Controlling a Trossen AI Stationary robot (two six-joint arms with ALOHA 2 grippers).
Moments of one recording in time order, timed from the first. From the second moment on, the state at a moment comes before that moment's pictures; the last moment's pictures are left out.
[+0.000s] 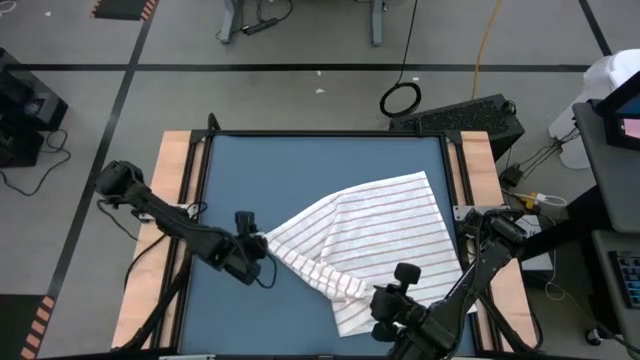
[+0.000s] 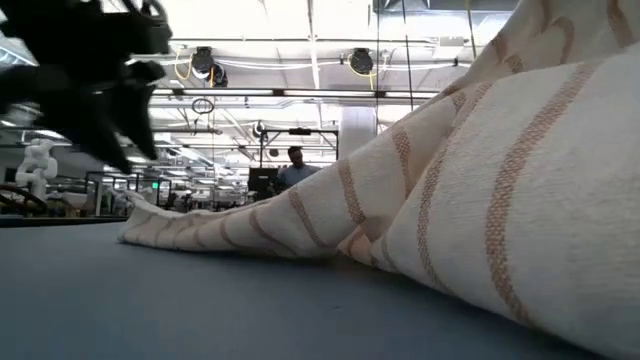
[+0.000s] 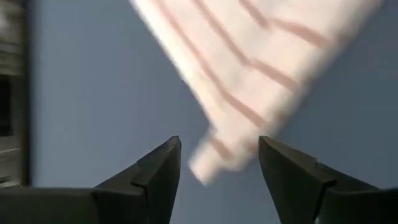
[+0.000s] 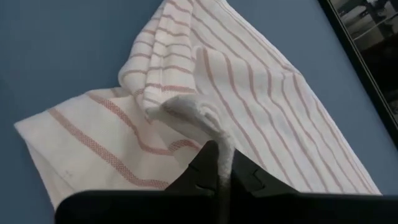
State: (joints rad) left arm -0.55 1.43 0.86 -0.85 -0.54 -0.38; right arm 0.85 1.99 1.76 -1.43 0.75 1.17
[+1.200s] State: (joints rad) left arm -0.45 1.44 0.67 -0.60 -0.51 -0.09; right arm 0.85 1.99 1.76 -1.43 0.75 1.14
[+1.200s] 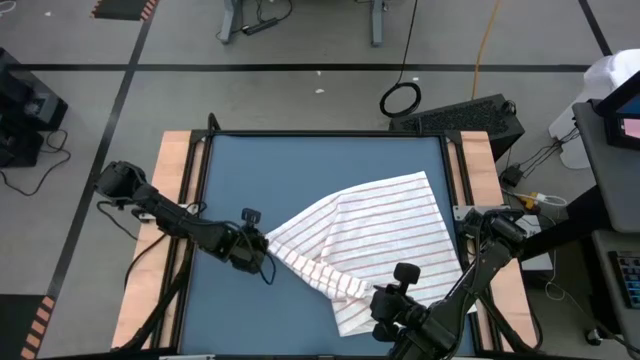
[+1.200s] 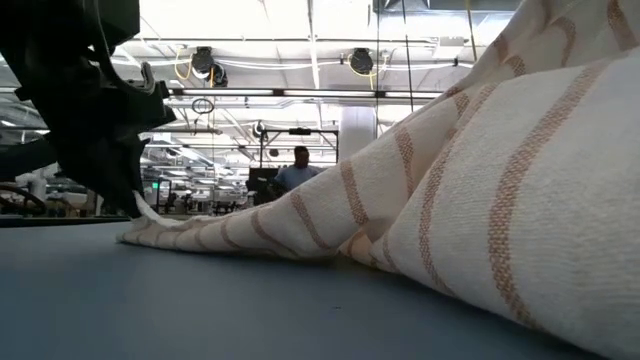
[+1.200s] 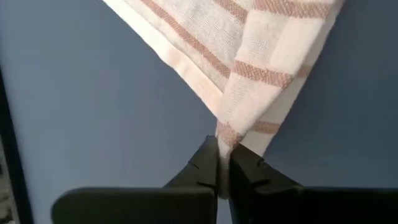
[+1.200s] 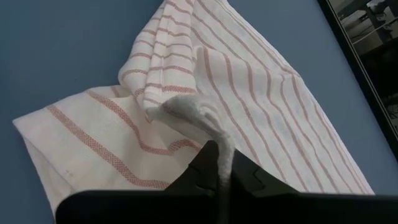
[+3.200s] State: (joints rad) left arm -0.62 1.36 0.70 -0.61 -0.52 -0.56; right arm 0.96 1.98 1.42 -0.83 0.78 0.99
